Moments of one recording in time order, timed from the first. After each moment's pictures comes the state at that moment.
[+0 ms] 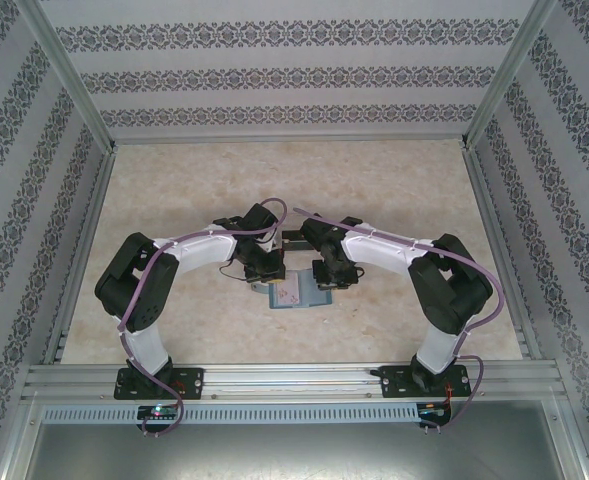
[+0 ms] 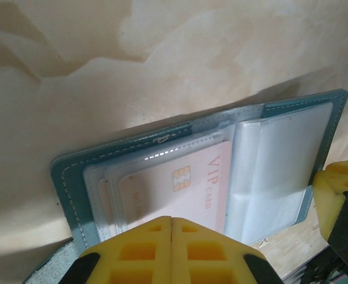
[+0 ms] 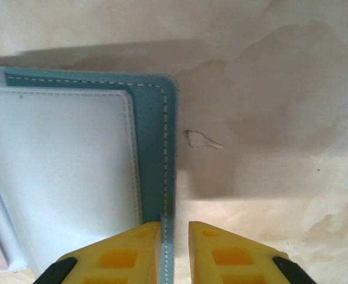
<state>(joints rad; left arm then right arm) -0.58 1.79 1.09 -0.55 0.45 -0.68 0.70 1.76 1.12 -0.91 -0.04 0.67</state>
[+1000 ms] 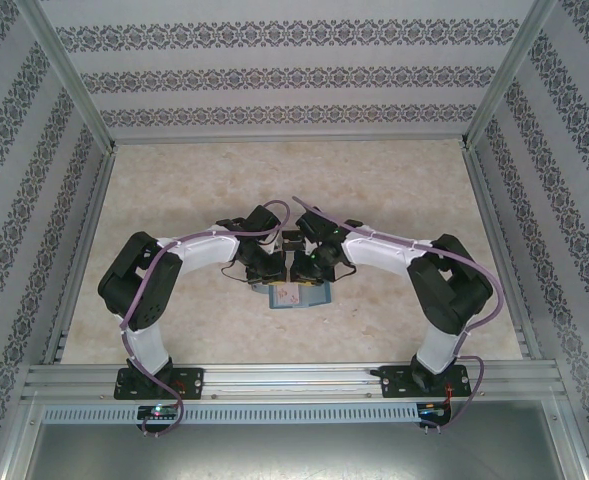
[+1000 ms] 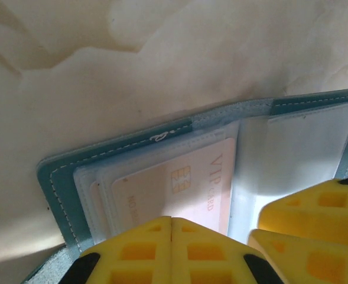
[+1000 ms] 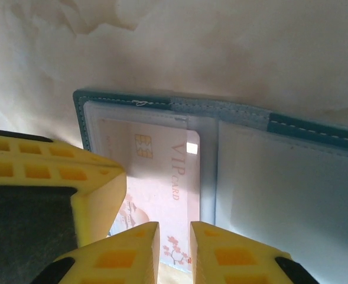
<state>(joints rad) -0.59 1.81 1.09 -0.55 0.45 -0.67 0.70 1.77 1.09 -0.58 -0.38 0.77</state>
